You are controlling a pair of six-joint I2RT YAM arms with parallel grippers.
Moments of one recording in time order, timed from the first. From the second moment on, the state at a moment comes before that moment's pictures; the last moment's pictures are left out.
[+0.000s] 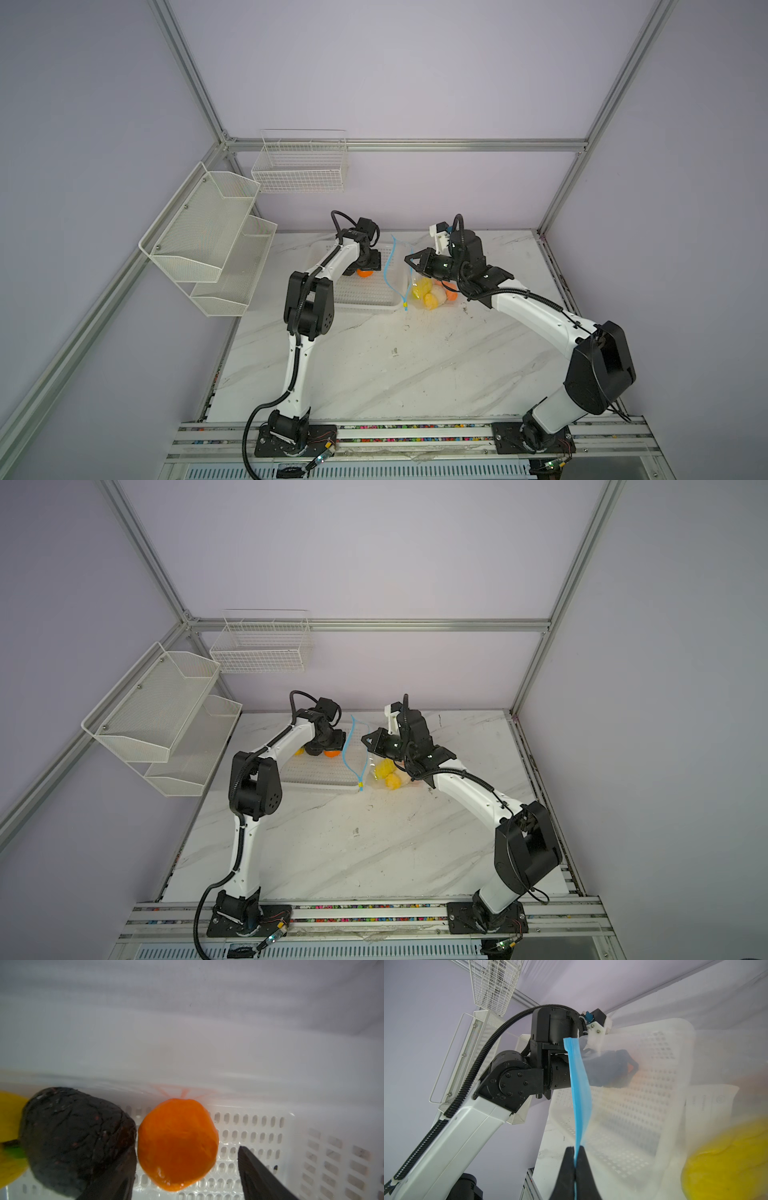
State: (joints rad) left arm -0.30 2.35 2.09 -0.91 -0.09 -0.31; right arm 0.58 1.59 1.28 -0.05 -0.38 0.86
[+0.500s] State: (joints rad) left arm -0.30 2.41 2.16 -0.91 -0.12 -0.31; right arm 0.58 1.59 1.28 -0.05 -0.38 0.86
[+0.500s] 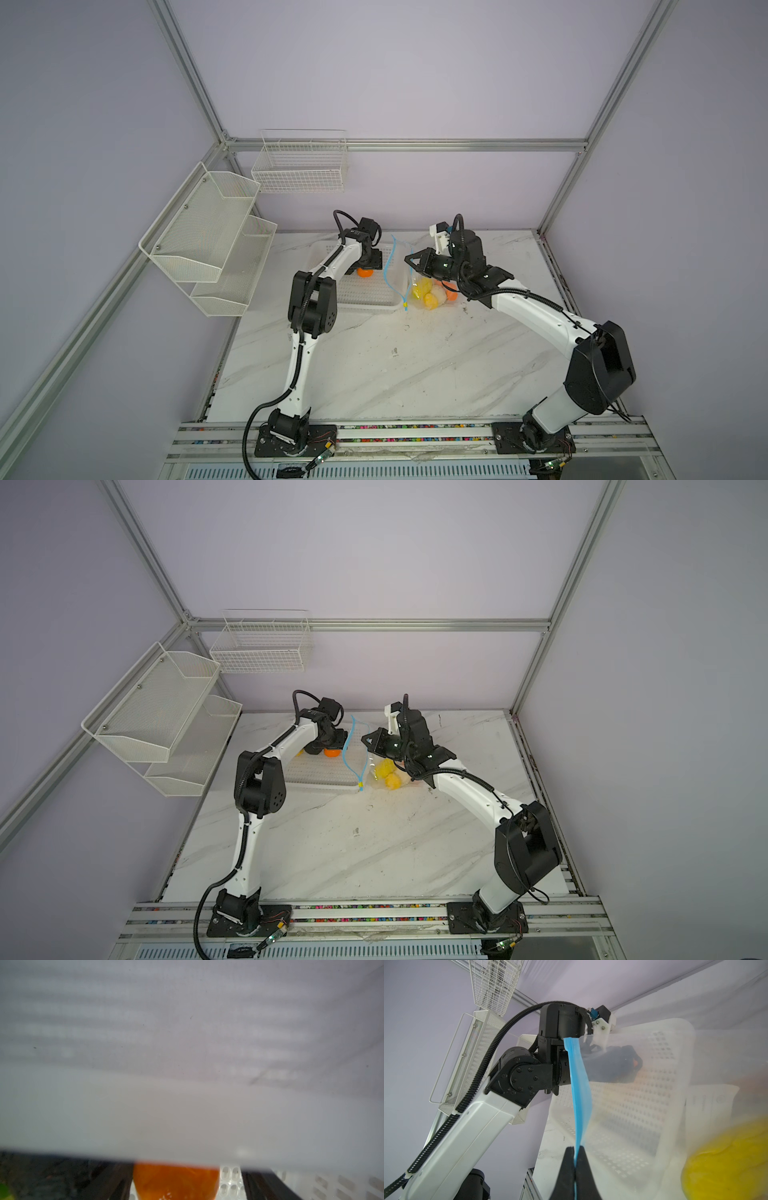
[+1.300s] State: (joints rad) left arm -0.30 2.43 2.17 -0.90 -0.14 -0.31; right arm 0.58 1.59 1.28 -0.05 -0.38 0.86
